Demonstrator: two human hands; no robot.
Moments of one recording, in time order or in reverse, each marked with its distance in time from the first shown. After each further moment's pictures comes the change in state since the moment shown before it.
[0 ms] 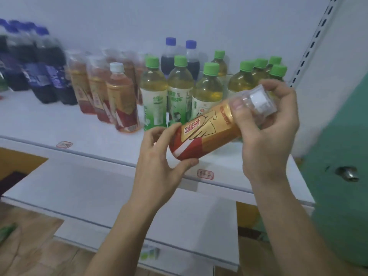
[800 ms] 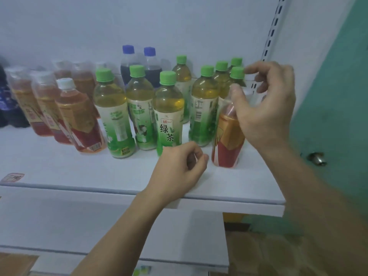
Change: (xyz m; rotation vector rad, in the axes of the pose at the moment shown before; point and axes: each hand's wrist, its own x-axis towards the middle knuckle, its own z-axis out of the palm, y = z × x) left_hand 0.044 0.041 0.081 -0.140 -0.307 0.207; right_hand 0.086 0.028 -0.071 -0.718 0.083 -0.346
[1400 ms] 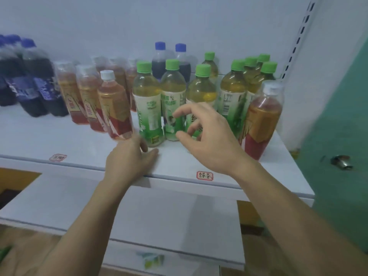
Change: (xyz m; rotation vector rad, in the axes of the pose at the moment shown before) left_hand -0.043 -0.102 -0.105 0.554 0.133 -0.456; right_hand -0.073 -0.091 0.059 0.281 -0.749 0.050
